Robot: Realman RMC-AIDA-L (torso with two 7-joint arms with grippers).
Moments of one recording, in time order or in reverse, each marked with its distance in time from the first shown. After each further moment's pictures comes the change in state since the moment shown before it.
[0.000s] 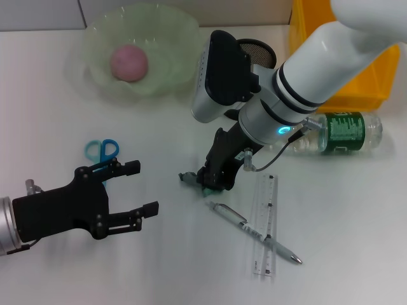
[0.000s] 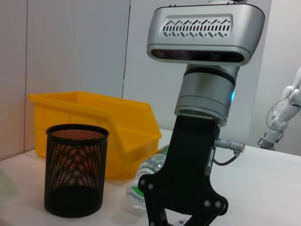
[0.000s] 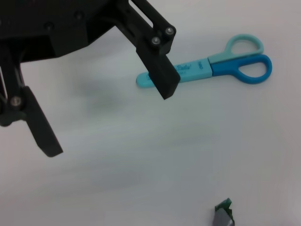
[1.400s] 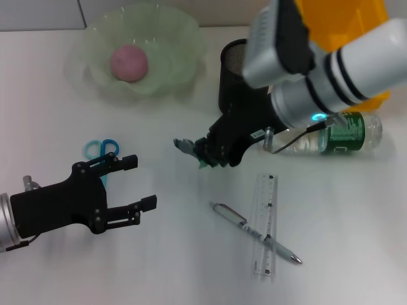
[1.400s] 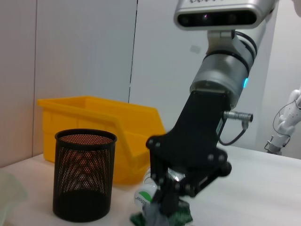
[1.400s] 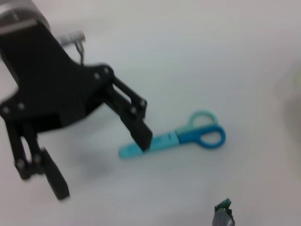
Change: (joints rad) left arm -0.003 -0.001 -0.024 -0.004 0.000 0.000 0.001; right arm -0.262 -0.009 0.245 -0.249 0.091 -0.068 -0.175
